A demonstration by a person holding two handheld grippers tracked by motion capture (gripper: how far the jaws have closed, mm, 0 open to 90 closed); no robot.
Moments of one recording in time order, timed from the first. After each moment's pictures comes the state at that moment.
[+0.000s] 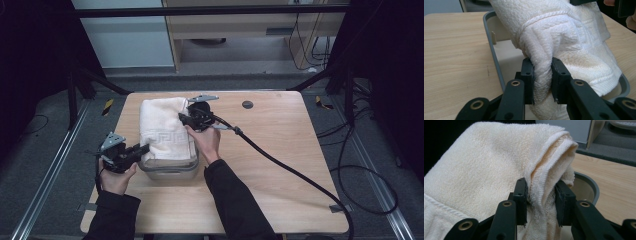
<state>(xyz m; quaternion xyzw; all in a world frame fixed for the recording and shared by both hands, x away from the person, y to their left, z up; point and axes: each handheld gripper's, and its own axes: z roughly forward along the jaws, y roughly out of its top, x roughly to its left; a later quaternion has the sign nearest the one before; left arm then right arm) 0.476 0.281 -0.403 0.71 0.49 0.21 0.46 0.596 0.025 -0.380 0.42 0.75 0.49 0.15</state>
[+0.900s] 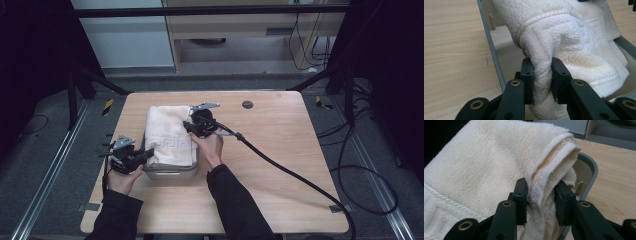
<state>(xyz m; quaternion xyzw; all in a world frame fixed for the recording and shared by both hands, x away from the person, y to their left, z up) 0.488 0.272 -0.425 0.74 0.50 0.20 0.41 0.596 0.019 -0.411 0.42 0.76 0.46 0.15</state>
